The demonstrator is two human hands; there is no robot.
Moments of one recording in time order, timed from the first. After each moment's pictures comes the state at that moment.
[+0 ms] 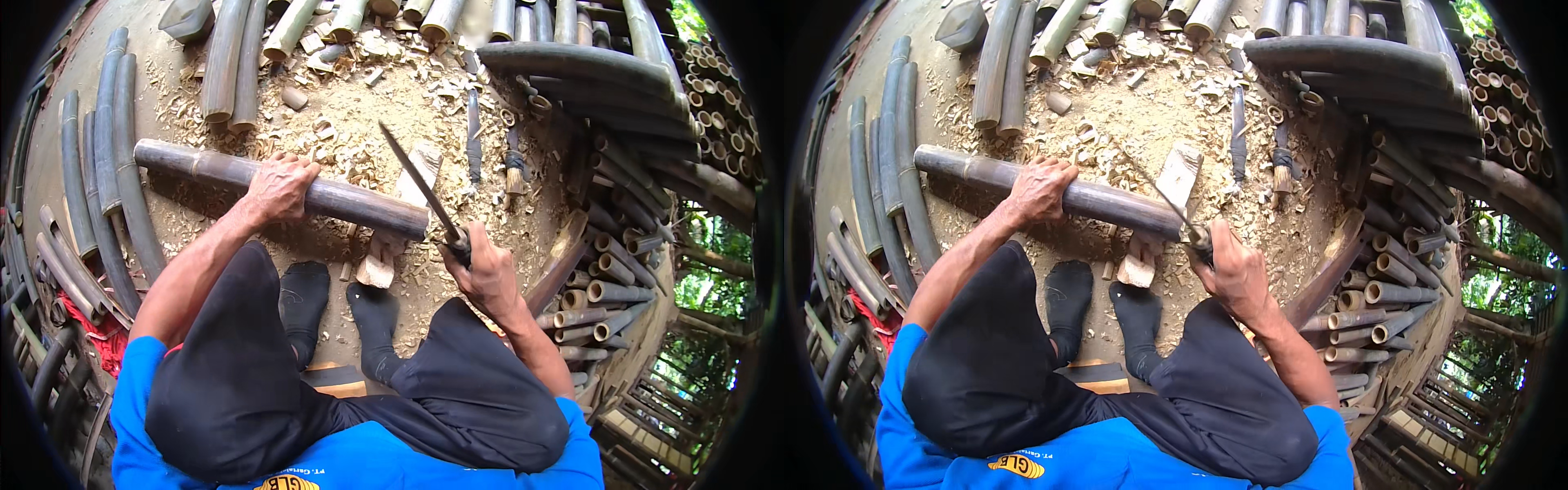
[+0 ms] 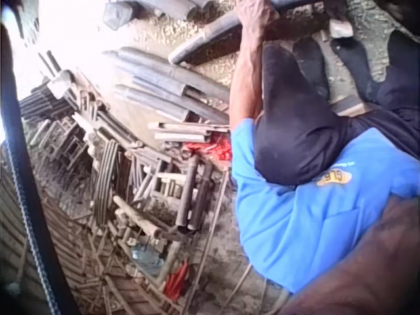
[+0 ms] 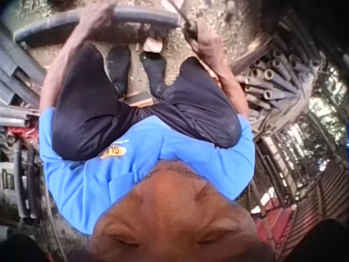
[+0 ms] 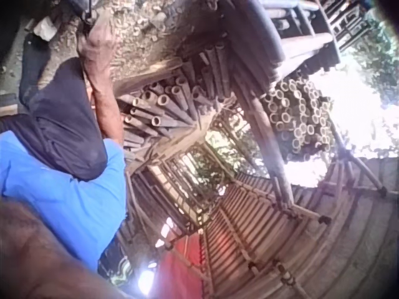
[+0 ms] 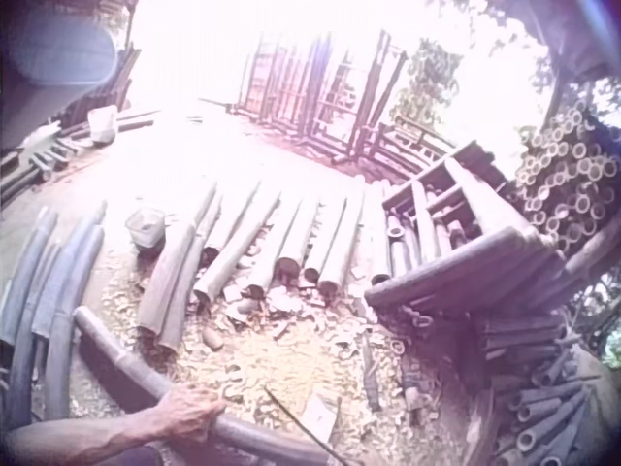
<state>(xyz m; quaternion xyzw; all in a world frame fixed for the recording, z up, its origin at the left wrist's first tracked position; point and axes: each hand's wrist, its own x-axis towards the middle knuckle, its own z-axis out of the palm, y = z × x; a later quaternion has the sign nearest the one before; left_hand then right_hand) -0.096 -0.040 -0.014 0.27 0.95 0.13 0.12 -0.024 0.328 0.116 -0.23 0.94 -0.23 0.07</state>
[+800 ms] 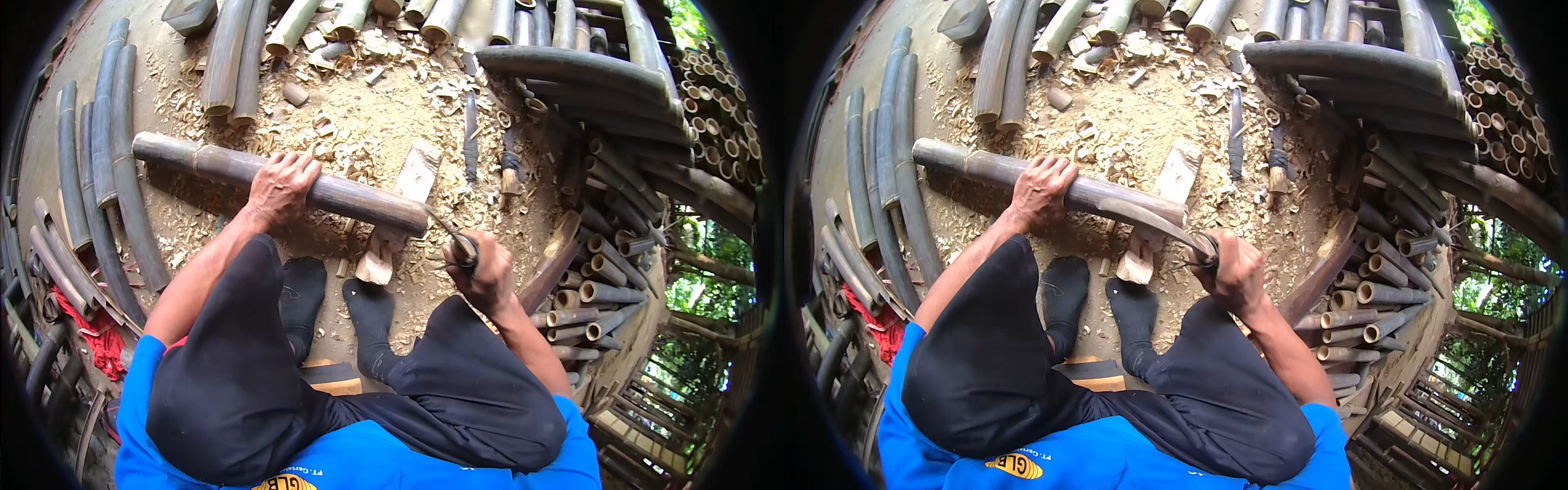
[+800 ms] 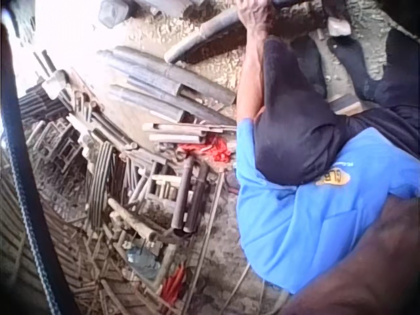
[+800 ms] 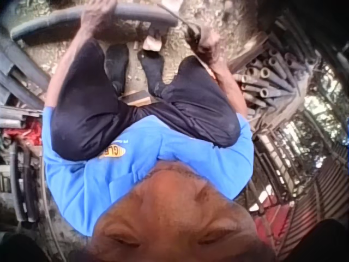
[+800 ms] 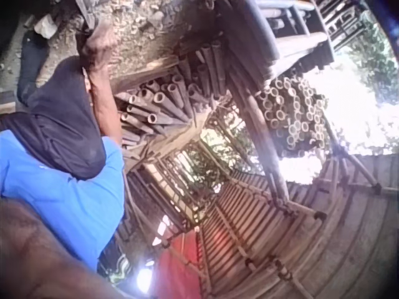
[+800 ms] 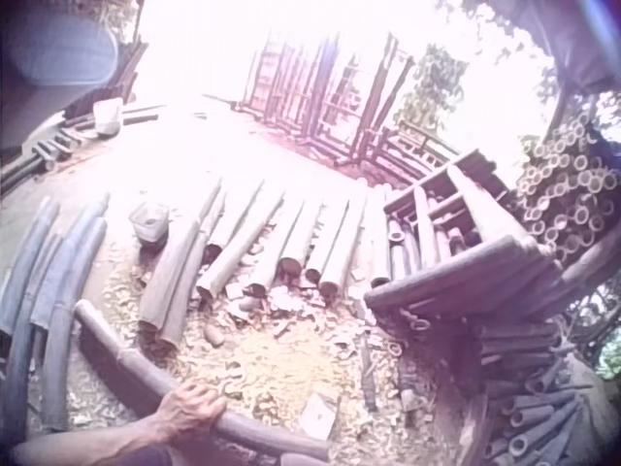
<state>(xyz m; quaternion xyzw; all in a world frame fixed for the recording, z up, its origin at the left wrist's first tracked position) -0.083 -0.028 -0.022 0.28 0.95 0.14 -0.03 -0.018 0.342 0.107 -0.31 0.91 -0.25 -0.08</state>
